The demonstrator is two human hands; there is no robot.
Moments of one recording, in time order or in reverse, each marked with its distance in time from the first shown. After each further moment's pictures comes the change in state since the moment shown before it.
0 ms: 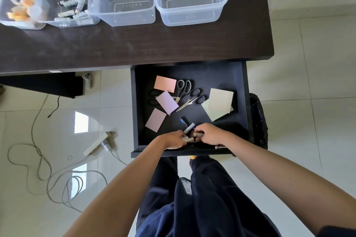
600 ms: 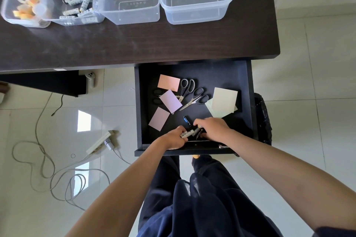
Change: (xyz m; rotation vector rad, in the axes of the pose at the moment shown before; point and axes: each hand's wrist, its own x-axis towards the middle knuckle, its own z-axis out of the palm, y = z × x) left_hand -0.008 -0.009 0.002 -0.128 0.121 0.031; right_hand 0.011 0.003 -0.004 -0.559 0.226 -0.146
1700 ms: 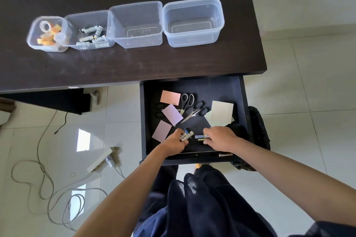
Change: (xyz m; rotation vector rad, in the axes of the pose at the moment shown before) left_hand -0.029 0.015 -0.014 -0.155 0.166 0.074; right_hand -0.036 -0.006 -0.031 -0.078 0.062 -0.013
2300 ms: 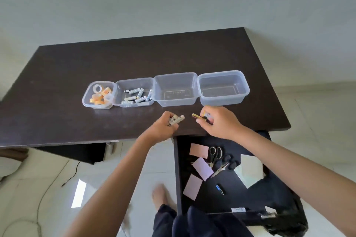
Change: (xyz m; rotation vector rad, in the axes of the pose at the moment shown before) left_hand -0.063 0.043 -0.244 -0.081 0.371 0.317; right_hand 0.058 -0.107 -0.222 0.253 0.644 -0.061
